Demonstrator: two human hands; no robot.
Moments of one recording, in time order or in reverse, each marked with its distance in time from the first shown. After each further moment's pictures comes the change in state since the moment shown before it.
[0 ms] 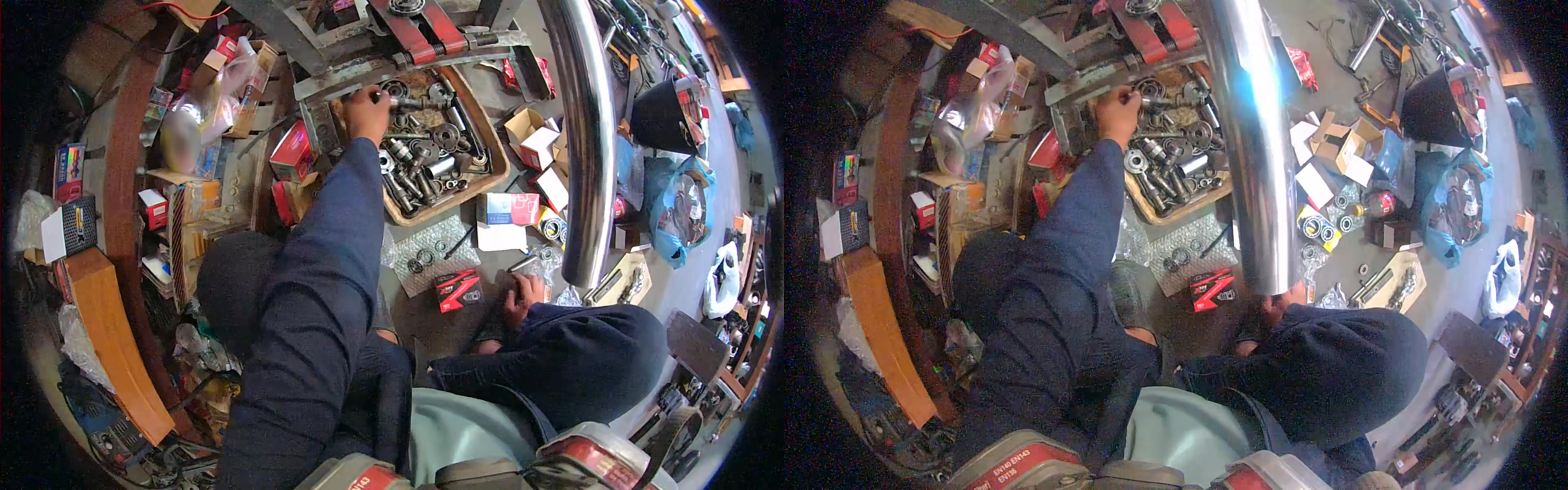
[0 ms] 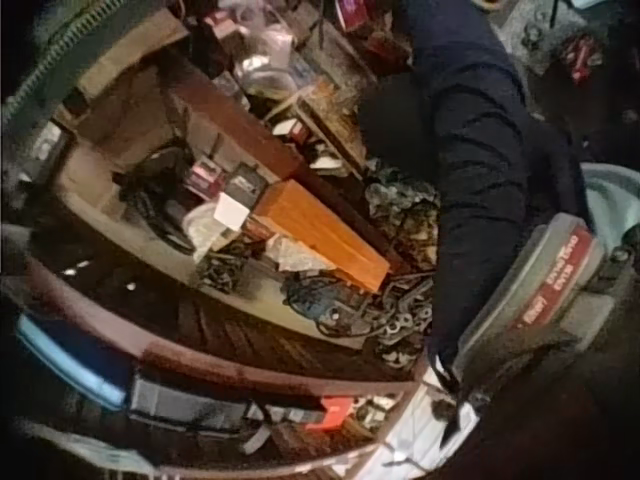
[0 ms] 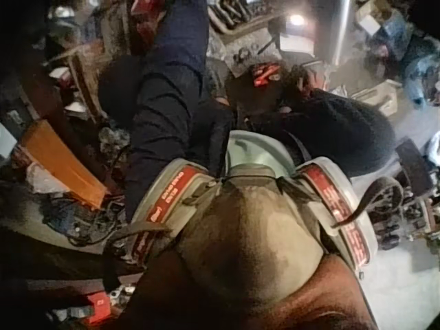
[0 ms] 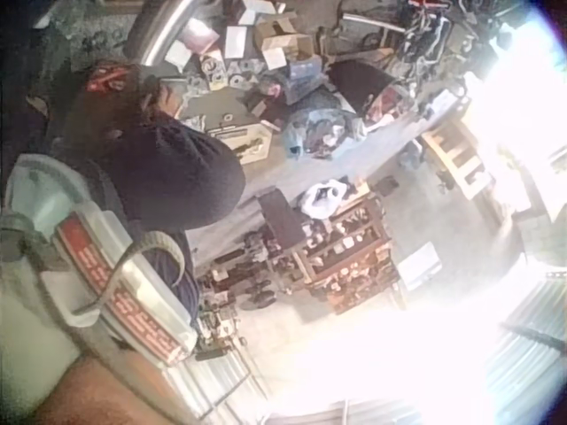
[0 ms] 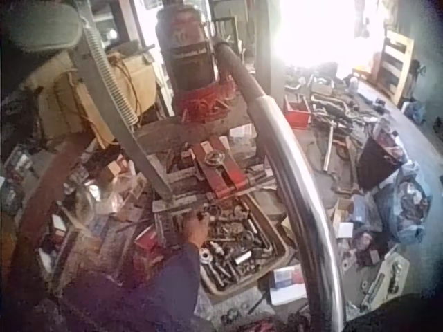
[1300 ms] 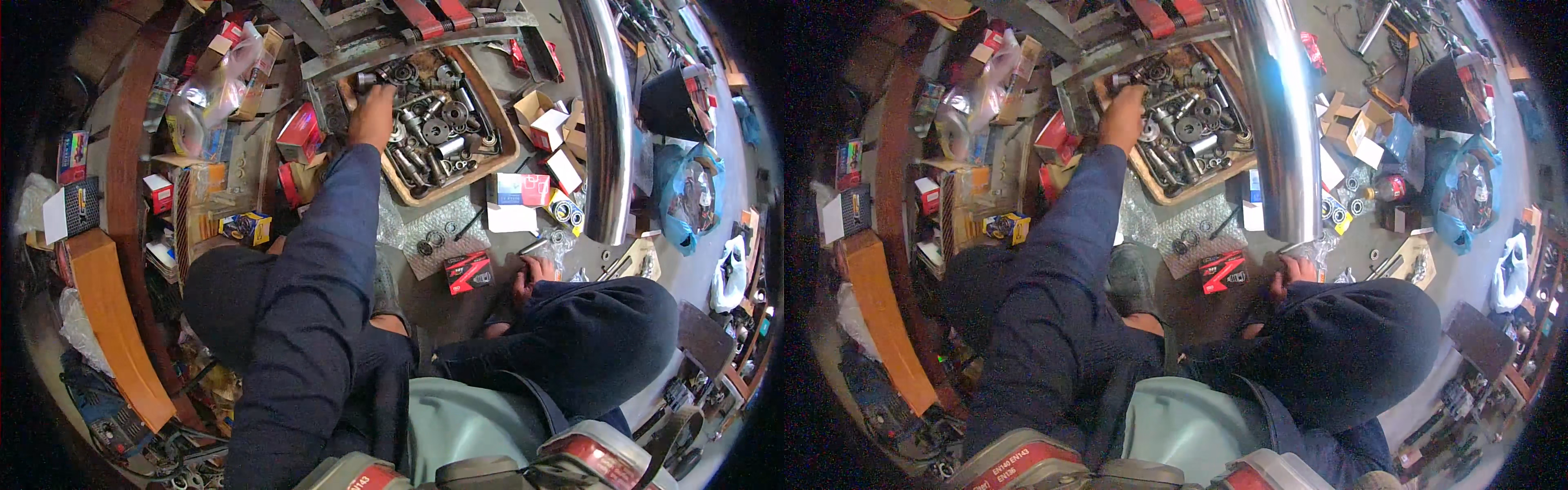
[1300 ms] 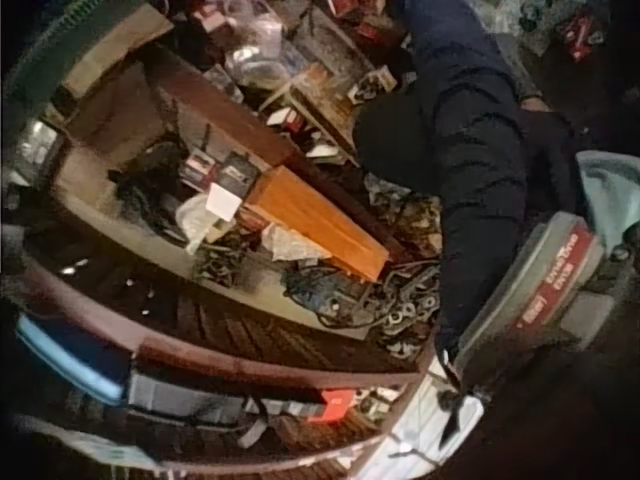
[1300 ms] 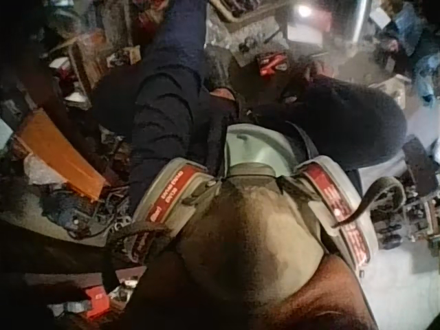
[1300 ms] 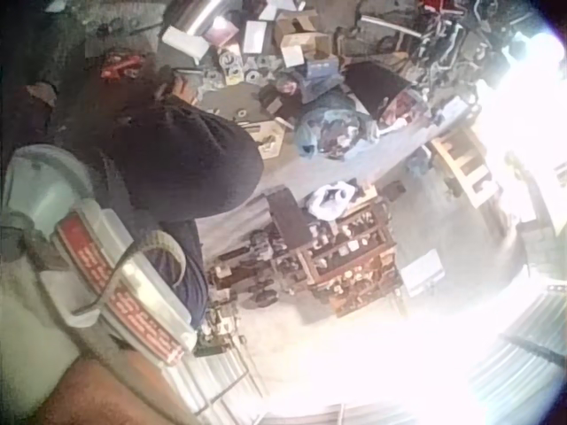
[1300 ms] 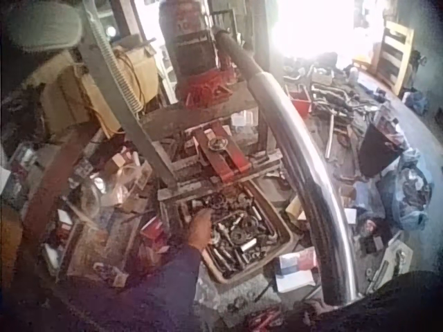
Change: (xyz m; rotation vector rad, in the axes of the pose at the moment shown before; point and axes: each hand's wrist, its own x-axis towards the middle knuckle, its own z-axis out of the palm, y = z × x) left_hand -0.036 -0.014 -0.033 0.380 -0.352 0.327; right_hand 0.006 -0.008 -0.011 -0.260 -0.029 -0.218
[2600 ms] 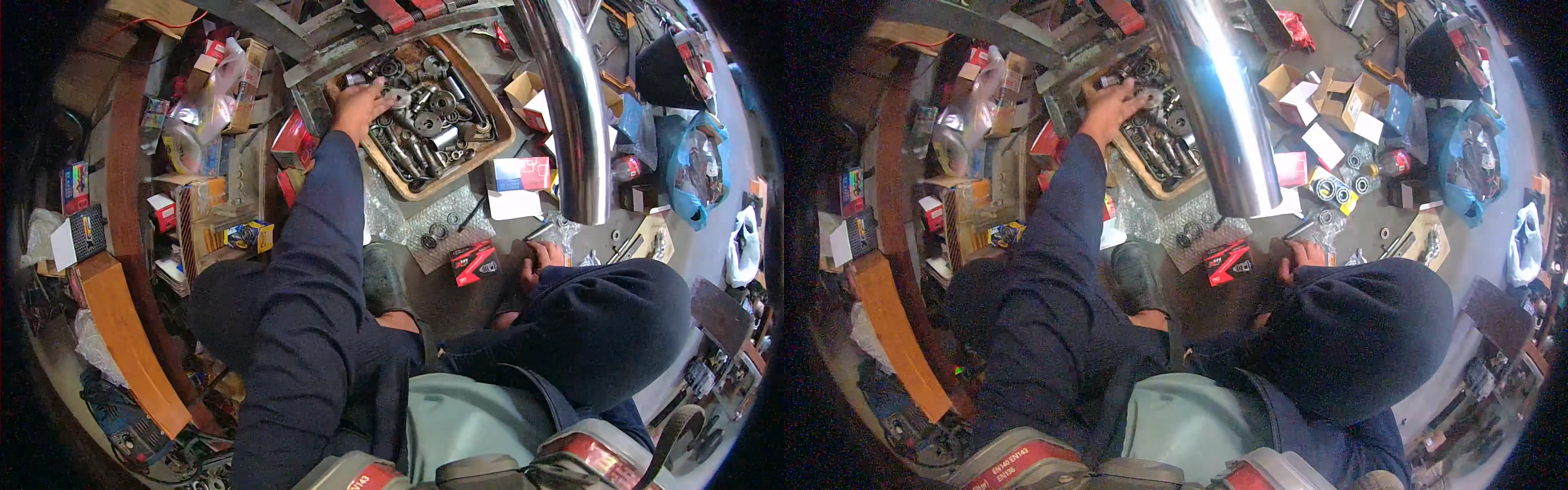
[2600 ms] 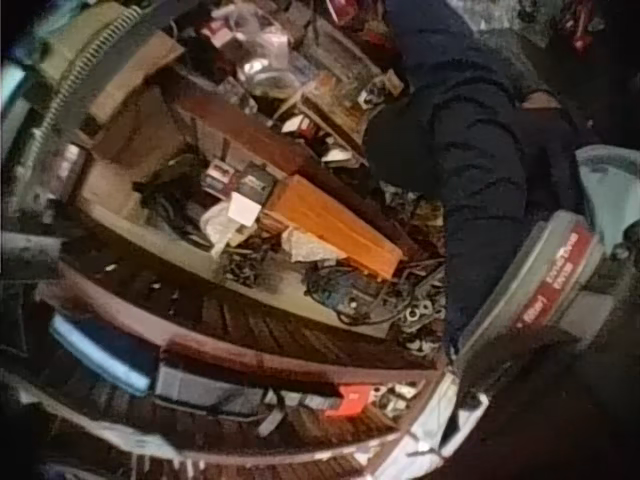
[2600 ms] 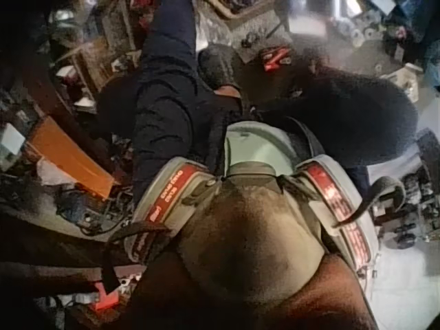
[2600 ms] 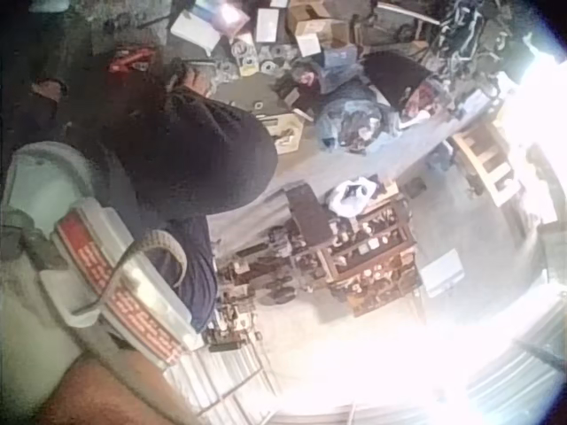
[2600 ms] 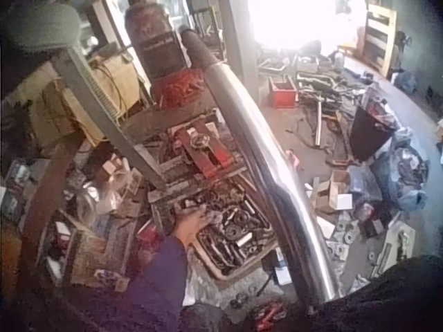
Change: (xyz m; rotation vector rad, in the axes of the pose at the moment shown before) left_hand 0.027 -0.015 0.000 -1.428 -0.039 -0.607; right_hand 0.005 -0.006 -0.003 0.037 0.022 0.013
